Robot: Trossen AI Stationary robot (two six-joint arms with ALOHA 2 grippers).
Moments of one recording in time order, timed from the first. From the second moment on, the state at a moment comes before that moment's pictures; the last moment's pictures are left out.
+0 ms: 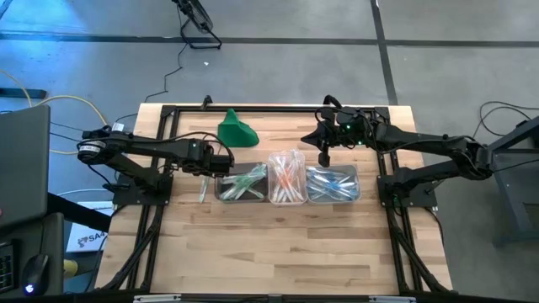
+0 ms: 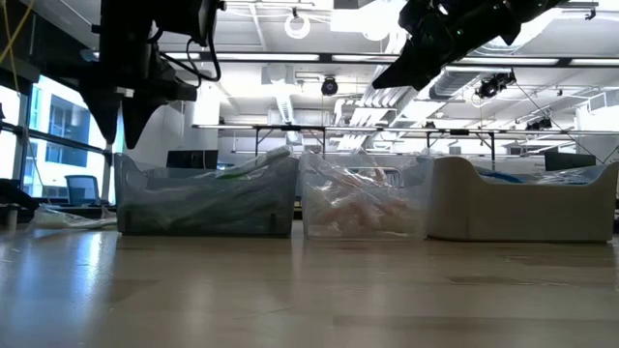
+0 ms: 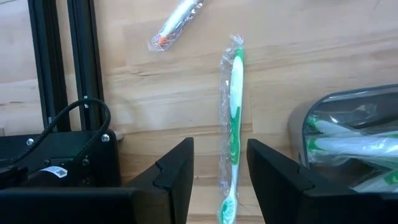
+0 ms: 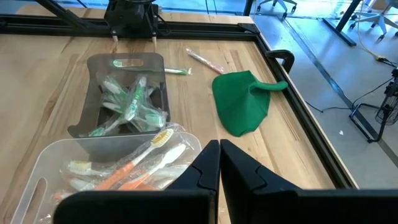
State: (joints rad) left arm 0.02 1.36 1.05 -1.33 -0.33 -1.46; right arm -0.38 1.17 0.83 -0.10 -0.18 -0.19
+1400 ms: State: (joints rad) left arm 0.53 1.37 0.75 -0.99 0.04 -0.79; right arm -0.38 1.17 0.83 -0.12 -0.18 -0.21
